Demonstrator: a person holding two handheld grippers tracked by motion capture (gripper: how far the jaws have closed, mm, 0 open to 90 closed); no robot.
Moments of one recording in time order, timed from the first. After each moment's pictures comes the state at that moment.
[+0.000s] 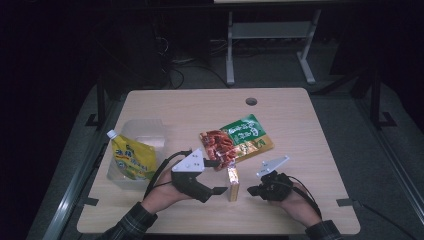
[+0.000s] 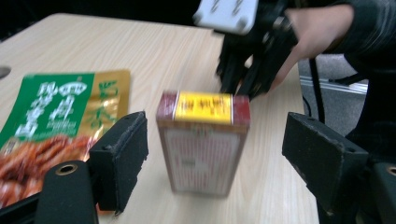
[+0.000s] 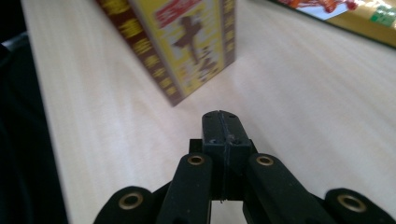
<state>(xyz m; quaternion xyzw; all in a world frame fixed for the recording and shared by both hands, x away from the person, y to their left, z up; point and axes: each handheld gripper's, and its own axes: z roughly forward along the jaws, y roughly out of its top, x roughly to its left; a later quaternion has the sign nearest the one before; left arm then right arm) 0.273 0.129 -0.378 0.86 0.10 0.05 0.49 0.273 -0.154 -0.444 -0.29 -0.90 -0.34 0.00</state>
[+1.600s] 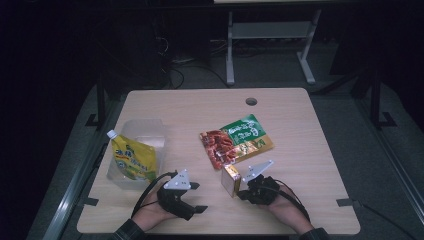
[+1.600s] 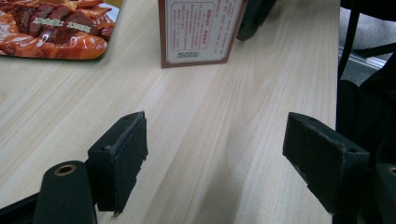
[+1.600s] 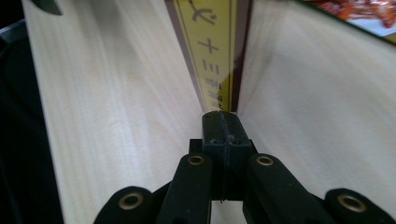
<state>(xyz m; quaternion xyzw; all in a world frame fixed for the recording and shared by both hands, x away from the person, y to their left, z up) 0.255 0.168 -0.446 0.89 0.19 0.02 0.41 0.272 -0.121 -0.452 -0.27 -0.91 -0.33 0.00</state>
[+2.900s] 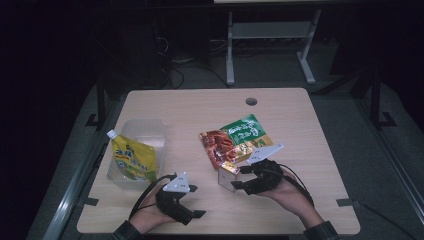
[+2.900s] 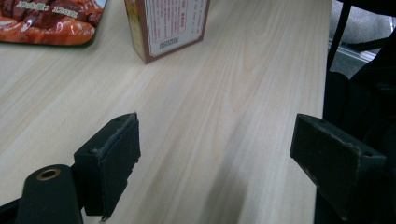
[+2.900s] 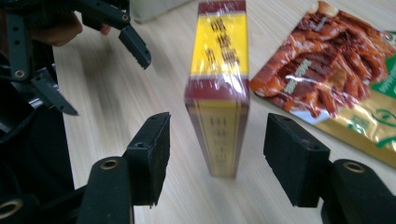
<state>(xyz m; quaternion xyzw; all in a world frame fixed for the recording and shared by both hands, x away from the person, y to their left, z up) 0.246 0.173 -0.445 0.89 0.19 0.01 0.40 0.287 -0.121 -0.401 -0.27 -0.88 -0.40 -0.03</state>
